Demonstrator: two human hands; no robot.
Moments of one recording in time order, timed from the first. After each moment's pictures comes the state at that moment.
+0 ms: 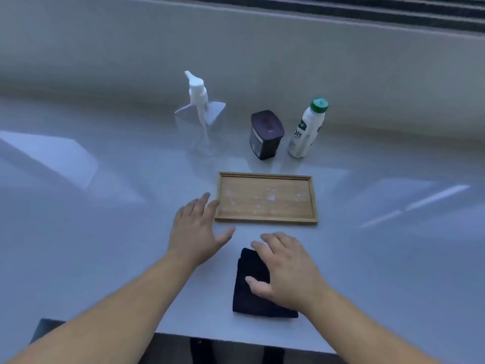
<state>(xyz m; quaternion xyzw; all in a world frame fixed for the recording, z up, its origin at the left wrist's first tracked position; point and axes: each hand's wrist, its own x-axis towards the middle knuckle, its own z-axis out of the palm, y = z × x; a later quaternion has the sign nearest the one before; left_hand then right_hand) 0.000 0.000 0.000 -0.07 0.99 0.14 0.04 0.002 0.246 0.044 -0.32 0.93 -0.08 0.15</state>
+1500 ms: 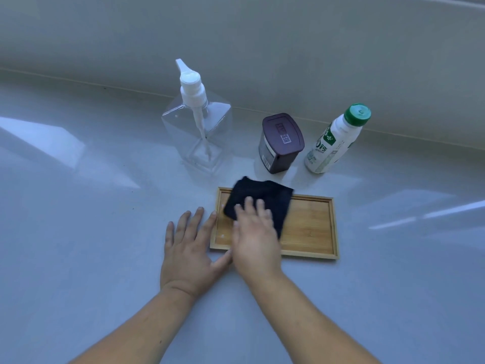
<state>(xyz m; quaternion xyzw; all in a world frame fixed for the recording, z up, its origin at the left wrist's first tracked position) -0.033 -0.002 -0.059 -0.14 0.98 0.17 0.00 -0.114 0.131 -0.025 -0.15 0.96 -0.22 0.12</state>
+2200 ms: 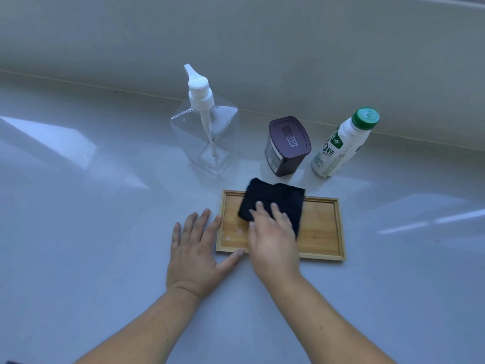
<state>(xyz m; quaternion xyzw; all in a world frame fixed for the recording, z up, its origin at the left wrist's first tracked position) -0.033 0.000 -0.056 -0.15 0.97 0.18 -0.01 -0.119 0.153 -0.011 -0.14 0.95 -0.25 0.11</state>
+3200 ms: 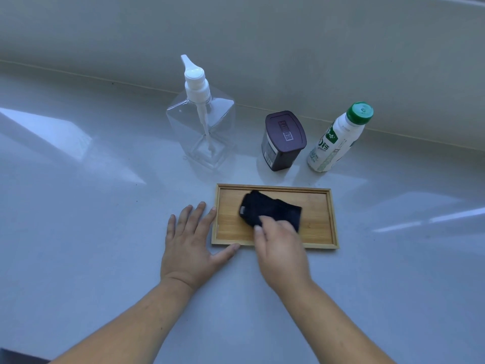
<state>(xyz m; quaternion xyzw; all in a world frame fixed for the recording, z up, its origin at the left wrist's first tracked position) -0.033 -0.001 -0.058 -0.16 0.97 0.19 -0.01 -0.102 0.189 0.006 -0.13 0.94 -0.30 0.12</state>
